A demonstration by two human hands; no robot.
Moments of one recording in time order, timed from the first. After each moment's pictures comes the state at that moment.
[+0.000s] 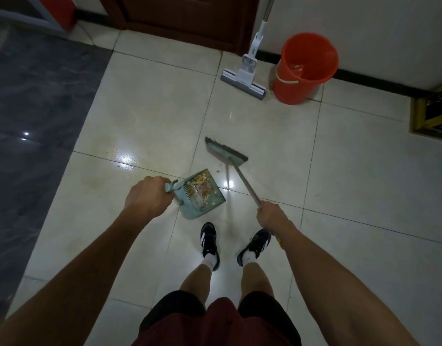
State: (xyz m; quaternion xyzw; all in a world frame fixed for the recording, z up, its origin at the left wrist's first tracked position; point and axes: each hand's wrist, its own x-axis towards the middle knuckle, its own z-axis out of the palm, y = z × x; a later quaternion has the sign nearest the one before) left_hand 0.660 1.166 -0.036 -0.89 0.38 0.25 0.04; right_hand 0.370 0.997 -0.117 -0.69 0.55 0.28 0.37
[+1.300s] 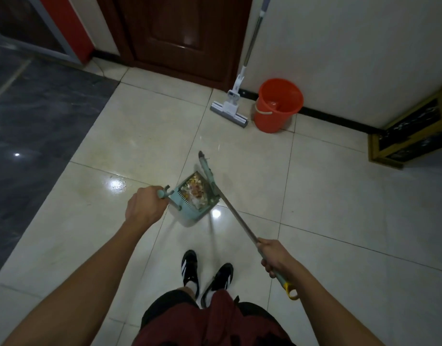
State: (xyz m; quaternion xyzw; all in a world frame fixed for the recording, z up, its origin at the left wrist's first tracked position) left_hand 0.549 1.229 0.018 -0.92 0.28 0.24 -0.12; right_hand 0.206 1.089 -0.007 -0.49 0.63 0.16 0.58
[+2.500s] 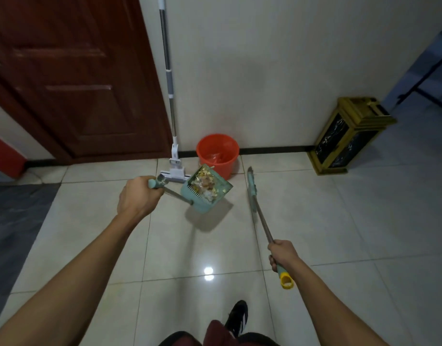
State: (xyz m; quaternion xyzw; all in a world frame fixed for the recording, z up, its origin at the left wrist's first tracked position) left_hand 0.534 0.906 0.145 -0.86 0.43 0.15 -0.21; right_hand 0.144 0.868 0.031 -0.38 0.72 -0.11 0.57
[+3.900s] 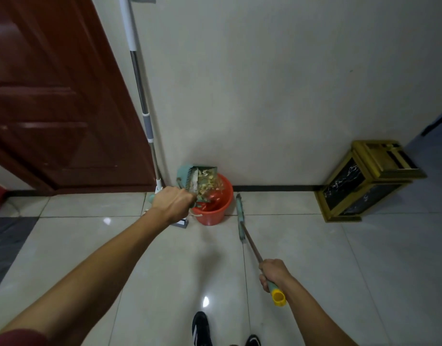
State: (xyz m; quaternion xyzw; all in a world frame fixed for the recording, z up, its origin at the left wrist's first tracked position) left_hand 0.491 0.521 0.141 -0.69 0.71 -0.04 0.15; right_hand 0.166 0.529 0.018 -0.35 0.70 -0.06 0.62
